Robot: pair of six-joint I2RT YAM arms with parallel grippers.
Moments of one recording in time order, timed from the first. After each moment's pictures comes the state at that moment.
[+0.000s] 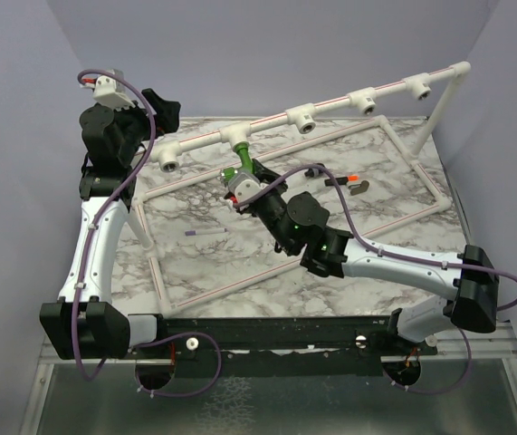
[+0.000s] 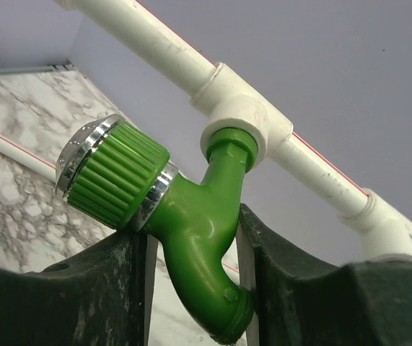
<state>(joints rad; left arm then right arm) 0.01 1.29 1.29 0.00 0.24 -0.39 1.18 1.46 1.16 0.49 0.55 -0.77</state>
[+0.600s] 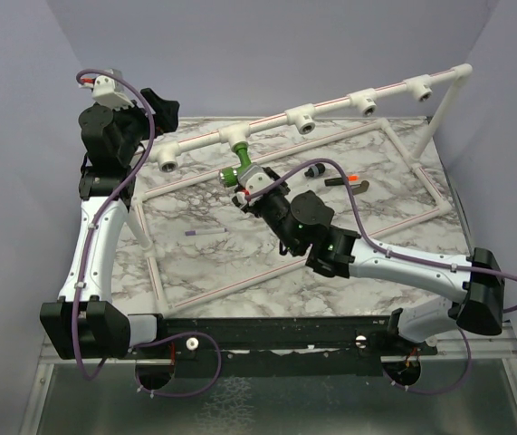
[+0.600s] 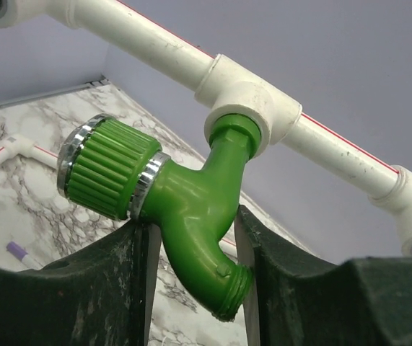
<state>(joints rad) 0.02 1.29 1.29 0.00 0.24 -0.39 1.18 1.42 1.16 0.42 0.54 -0.55</state>
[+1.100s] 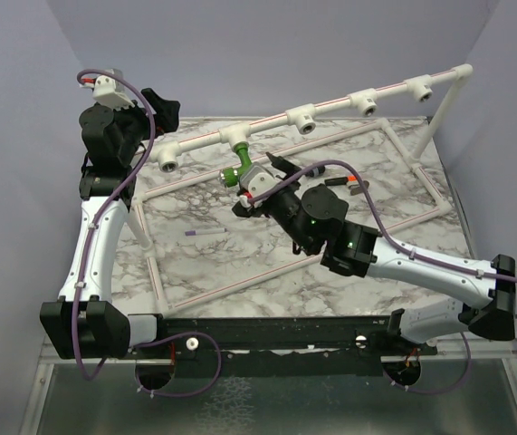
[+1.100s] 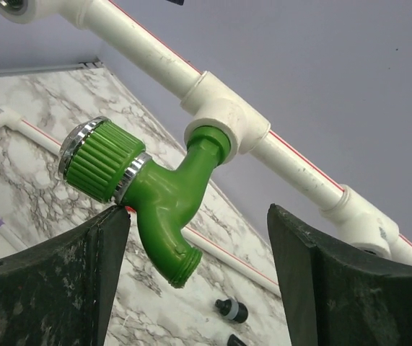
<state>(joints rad) 0.02 1.29 1.29 0.01 0.24 -0.39 1.19 1.35 1.24 0.21 0.52 -0.65</state>
